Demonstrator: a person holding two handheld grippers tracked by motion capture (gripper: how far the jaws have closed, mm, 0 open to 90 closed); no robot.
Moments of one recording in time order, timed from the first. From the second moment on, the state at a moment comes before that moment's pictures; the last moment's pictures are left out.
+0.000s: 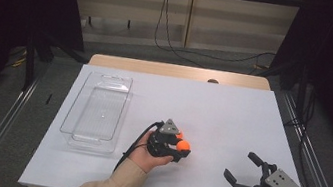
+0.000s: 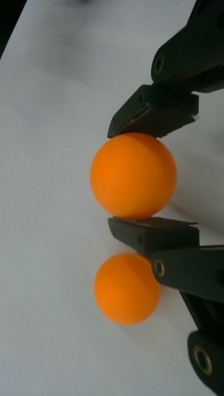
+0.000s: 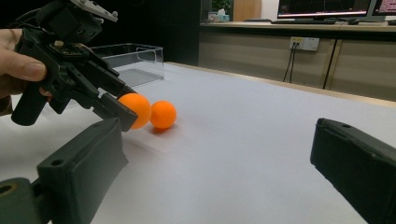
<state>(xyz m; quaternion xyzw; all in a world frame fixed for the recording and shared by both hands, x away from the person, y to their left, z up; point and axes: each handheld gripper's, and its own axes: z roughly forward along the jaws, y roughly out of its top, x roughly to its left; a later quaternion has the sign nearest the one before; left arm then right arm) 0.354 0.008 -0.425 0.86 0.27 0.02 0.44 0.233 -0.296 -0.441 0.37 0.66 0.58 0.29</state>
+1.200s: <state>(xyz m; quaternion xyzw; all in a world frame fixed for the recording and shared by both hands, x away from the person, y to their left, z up) 0.356 0.024 -0.412 0.86 0.27 0.03 0.44 0.234 -0.296 -0.443 0.38 0.66 0.58 0.29</state>
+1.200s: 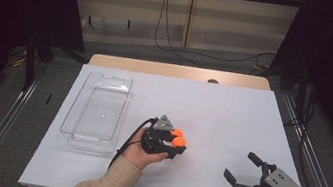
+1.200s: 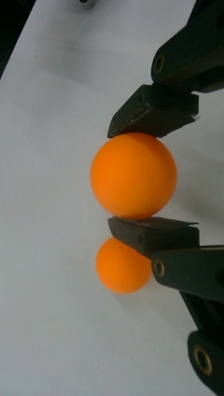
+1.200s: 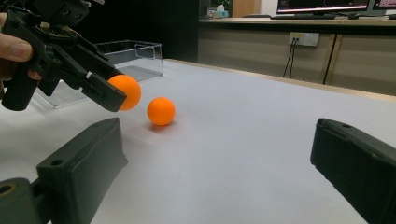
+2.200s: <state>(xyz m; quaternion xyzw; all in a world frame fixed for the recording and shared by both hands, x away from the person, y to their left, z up) 0.362 0.039 -0.405 0.85 0.29 0.03 0.45 0.234 -0.297 -0.442 0.38 0.66 0.58 0.29</state>
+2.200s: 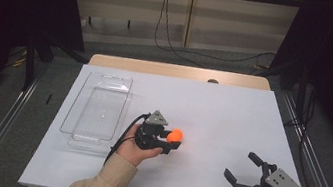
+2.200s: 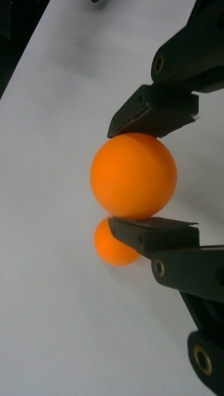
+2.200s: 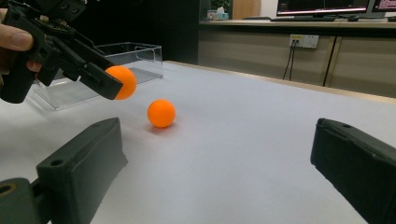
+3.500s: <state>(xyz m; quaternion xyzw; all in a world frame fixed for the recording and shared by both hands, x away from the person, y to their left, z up) 0.368 0.057 -0.398 0.84 0.31 0.02 0.44 0.234 -0.297 -0.442 0.37 0.66 0.58 0.29</state>
